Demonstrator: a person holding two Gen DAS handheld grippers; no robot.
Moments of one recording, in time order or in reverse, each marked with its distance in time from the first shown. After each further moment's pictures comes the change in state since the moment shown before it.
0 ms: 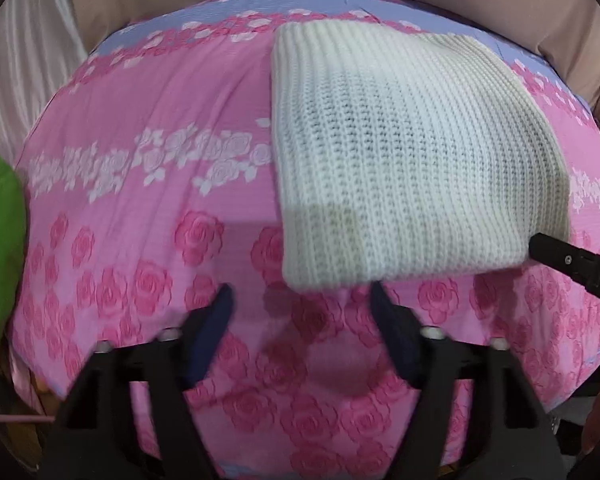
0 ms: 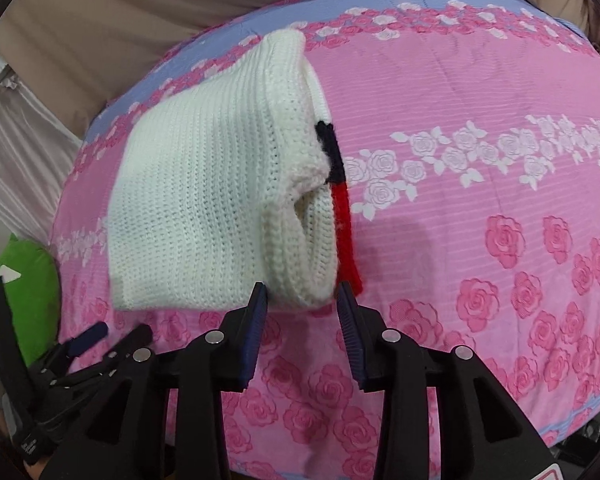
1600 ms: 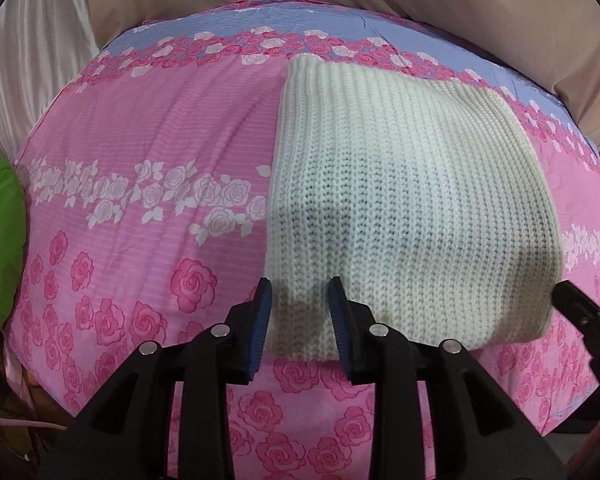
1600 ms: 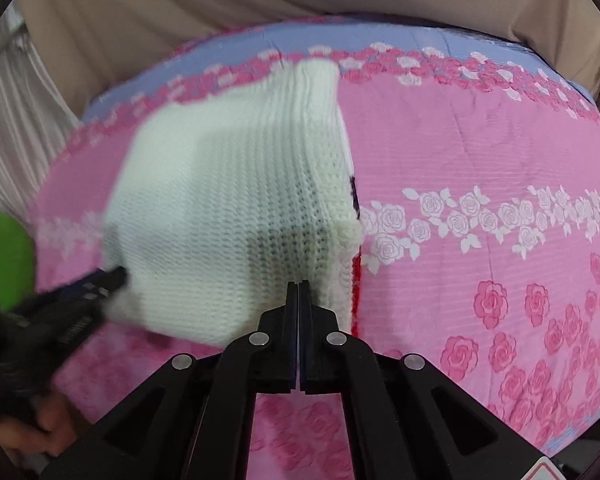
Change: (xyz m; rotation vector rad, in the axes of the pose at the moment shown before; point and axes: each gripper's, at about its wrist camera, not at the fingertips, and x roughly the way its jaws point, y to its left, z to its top) left arm -0.013 0.000 0.037 -0.117 -0.029 -0.007; right arm -0.031 0.021 0.015 -0.113 -0.123 -0.087
